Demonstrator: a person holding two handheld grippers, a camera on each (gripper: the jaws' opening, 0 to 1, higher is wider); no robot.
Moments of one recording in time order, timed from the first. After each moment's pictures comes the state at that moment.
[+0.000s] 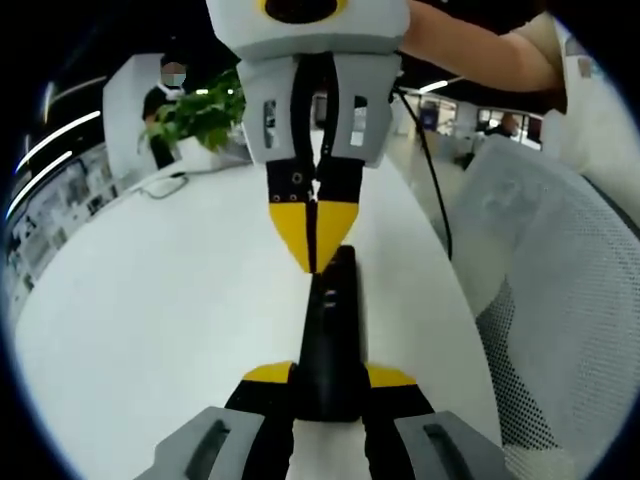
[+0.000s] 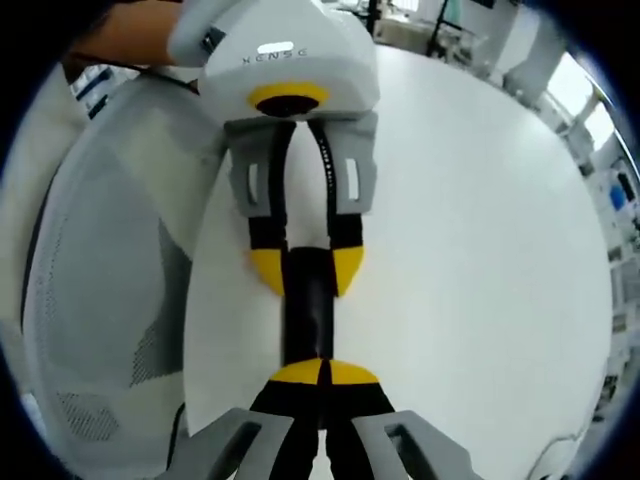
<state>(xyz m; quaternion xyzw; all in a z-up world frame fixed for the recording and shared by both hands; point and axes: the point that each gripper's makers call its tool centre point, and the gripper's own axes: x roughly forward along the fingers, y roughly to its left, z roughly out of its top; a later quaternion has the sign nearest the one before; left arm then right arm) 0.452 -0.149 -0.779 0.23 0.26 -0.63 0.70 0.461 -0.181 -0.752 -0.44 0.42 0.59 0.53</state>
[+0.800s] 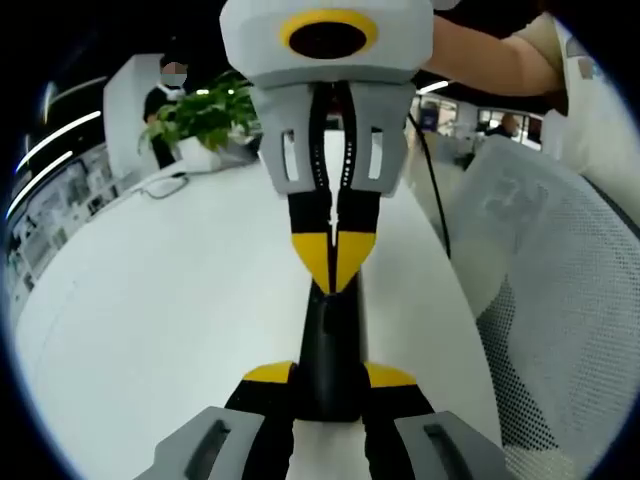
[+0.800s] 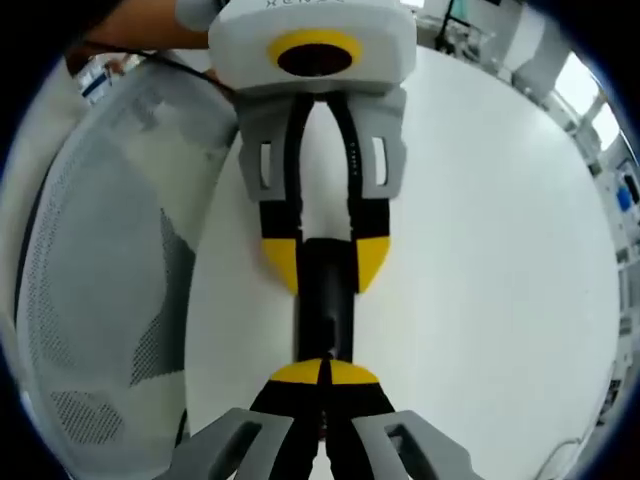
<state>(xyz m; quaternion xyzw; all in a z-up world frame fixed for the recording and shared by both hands) 0.451 -0.149 -0.779 0.23 0.26 -0.63 0.70 0.450 -0.182 -0.771 -0.44 0.43 0.60 0.51</state>
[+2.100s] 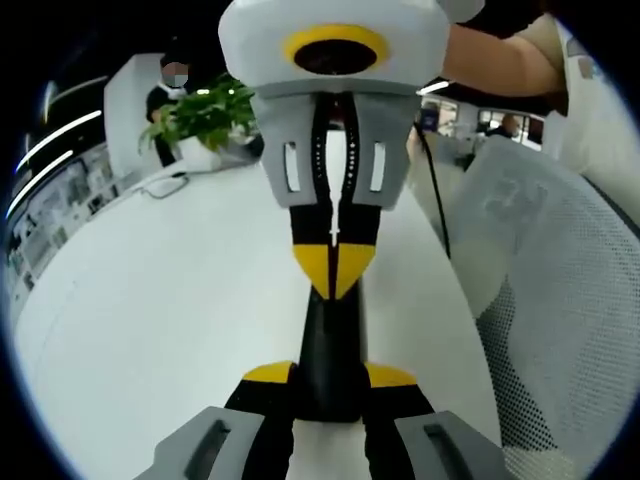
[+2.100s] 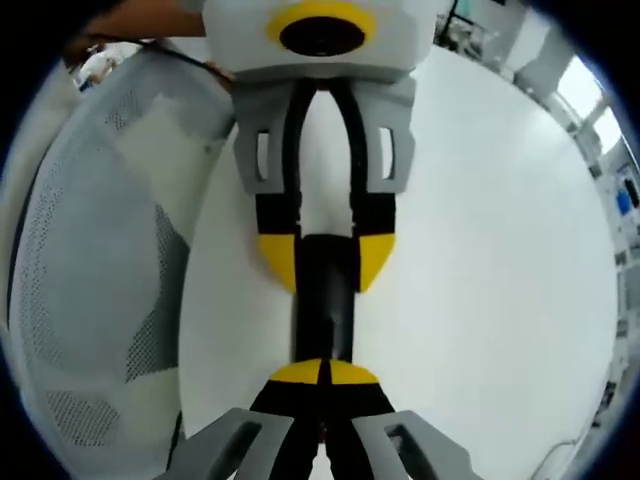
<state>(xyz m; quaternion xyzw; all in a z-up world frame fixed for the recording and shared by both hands) 0.451 -0.150 -0.778 0.23 0.26 -0.63 0.70 0.452 -0.184 -0.777 -0.45 0.42 0.59 0.51</state>
